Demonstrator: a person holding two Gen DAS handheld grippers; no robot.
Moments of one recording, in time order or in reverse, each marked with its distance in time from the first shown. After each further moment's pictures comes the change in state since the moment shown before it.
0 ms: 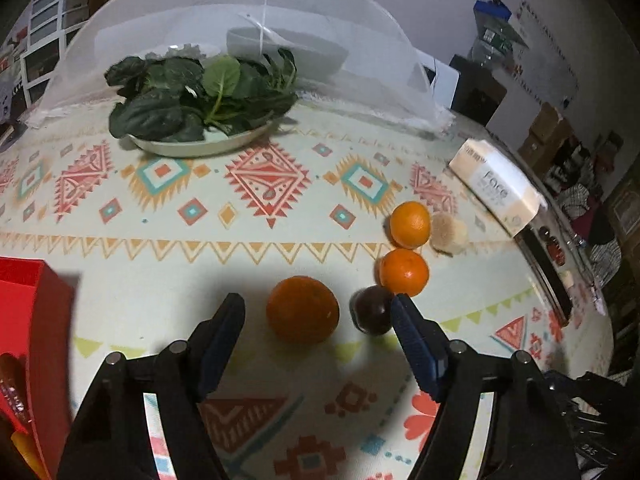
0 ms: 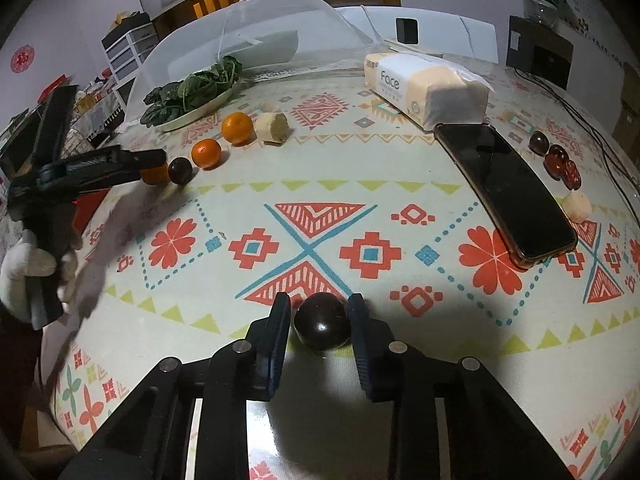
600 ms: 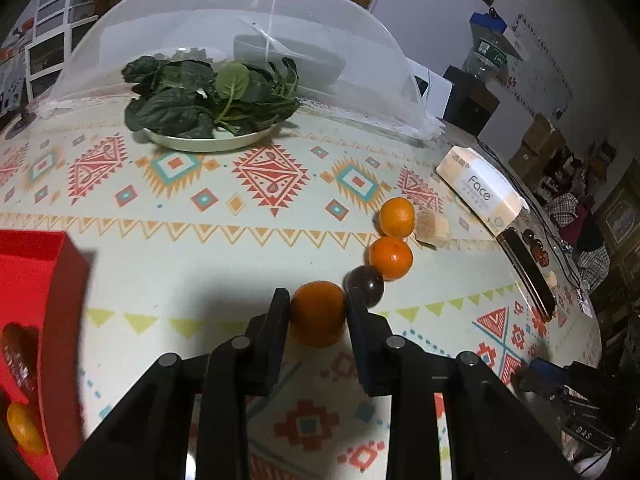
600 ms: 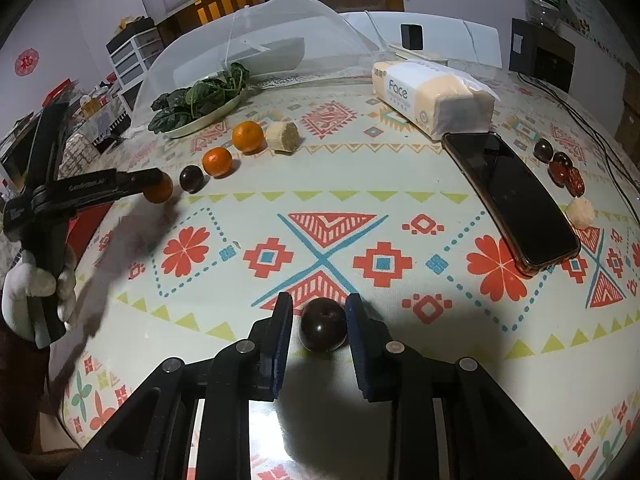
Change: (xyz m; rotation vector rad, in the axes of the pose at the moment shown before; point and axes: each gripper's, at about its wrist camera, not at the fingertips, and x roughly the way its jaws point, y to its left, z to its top) left arm -0.033 0.006 -0.016 -0.031 -0.042 -0.040; right arm -0.004 0.009 0.004 0.000 -0.019 0.017
